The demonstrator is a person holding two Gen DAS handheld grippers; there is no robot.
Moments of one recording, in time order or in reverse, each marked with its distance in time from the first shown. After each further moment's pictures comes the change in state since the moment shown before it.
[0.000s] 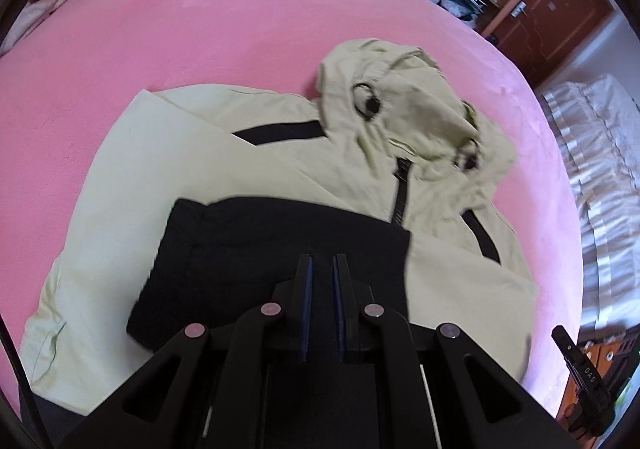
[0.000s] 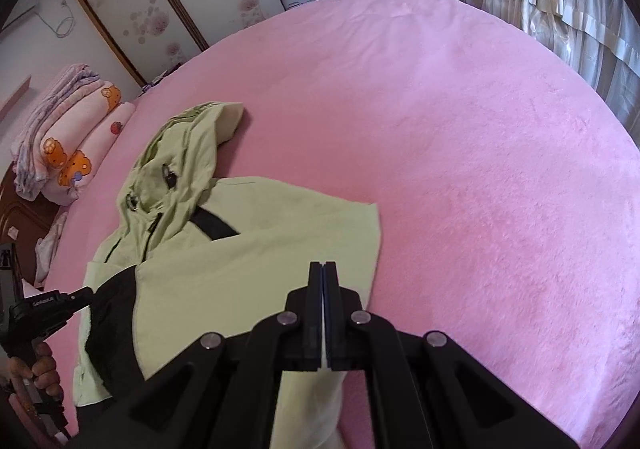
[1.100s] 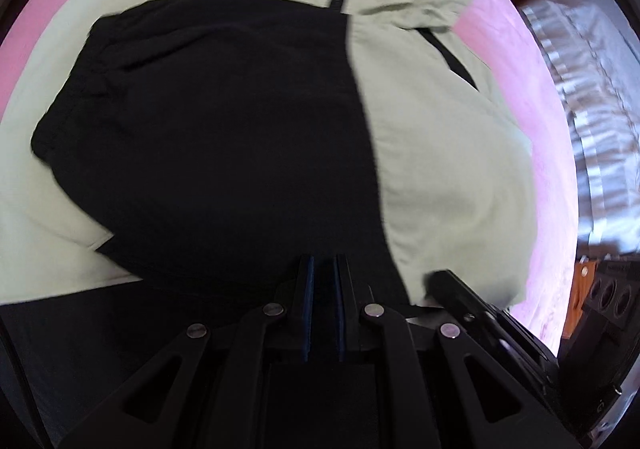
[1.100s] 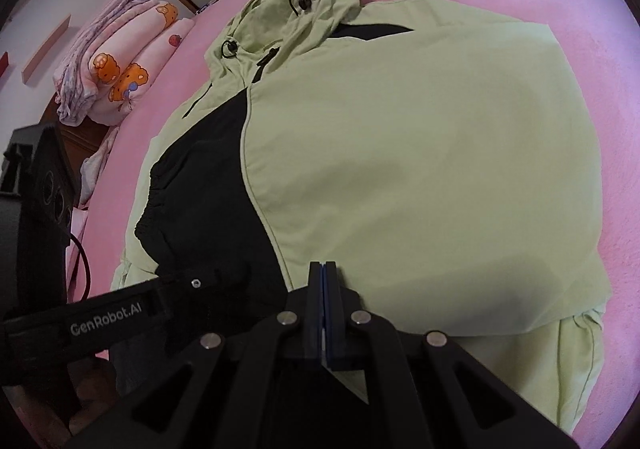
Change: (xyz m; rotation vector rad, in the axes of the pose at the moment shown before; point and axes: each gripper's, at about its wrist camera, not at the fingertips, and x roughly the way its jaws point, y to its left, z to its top) left arm 0.032 -0.024 -0.108 0.036 0.267 -0.048; right arm 0.026 0.097 -0.123 -0.072 0.267 0.177
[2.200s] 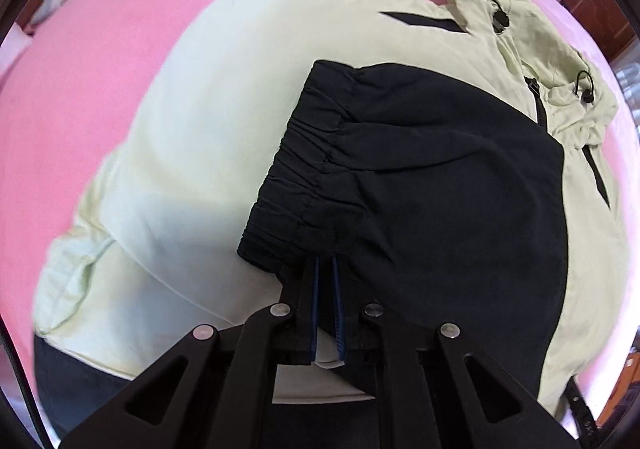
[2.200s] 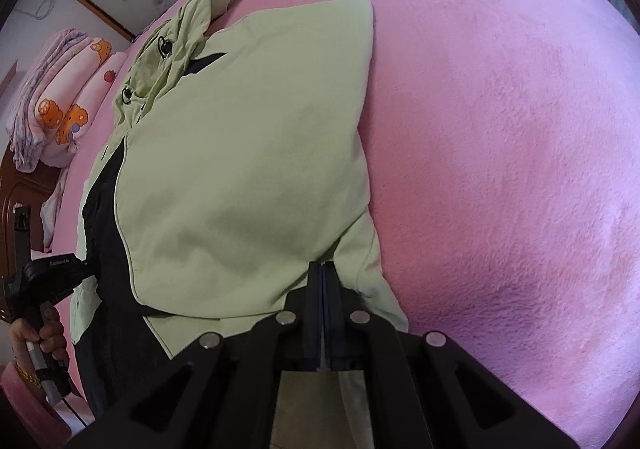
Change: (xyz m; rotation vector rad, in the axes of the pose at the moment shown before) left arm -0.013 0.117 0.045 -0.188 -0.158 0.285; right arm -0.032 -0.113 -0.010 0.171 -0.029 -0.138
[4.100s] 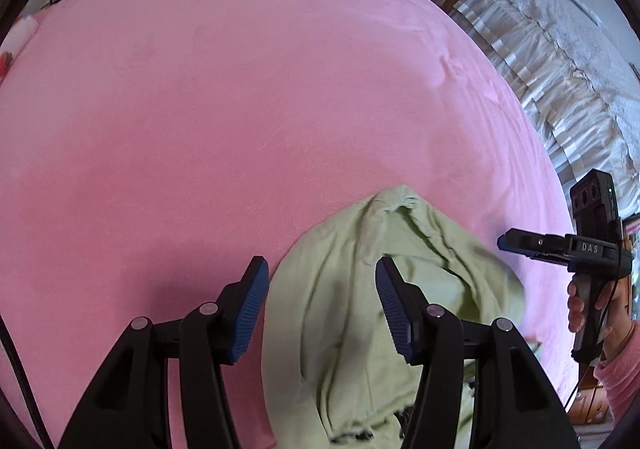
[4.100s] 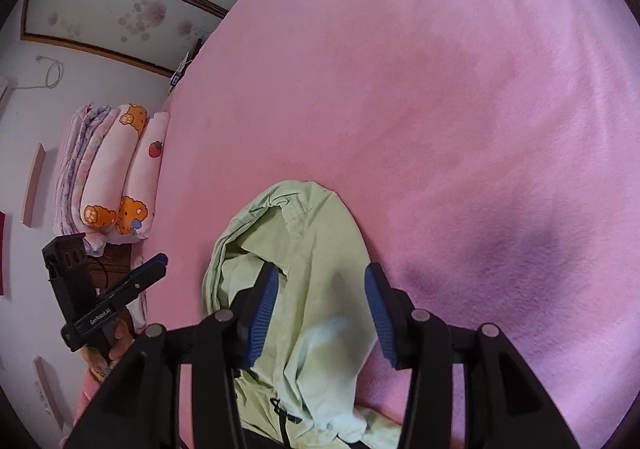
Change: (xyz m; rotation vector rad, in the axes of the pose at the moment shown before) left arm 0.023 -0.227 0.397 0.598 -0.011 -0.372; right arm 0.106 0.139 0.393 0.078 0.093 0.314
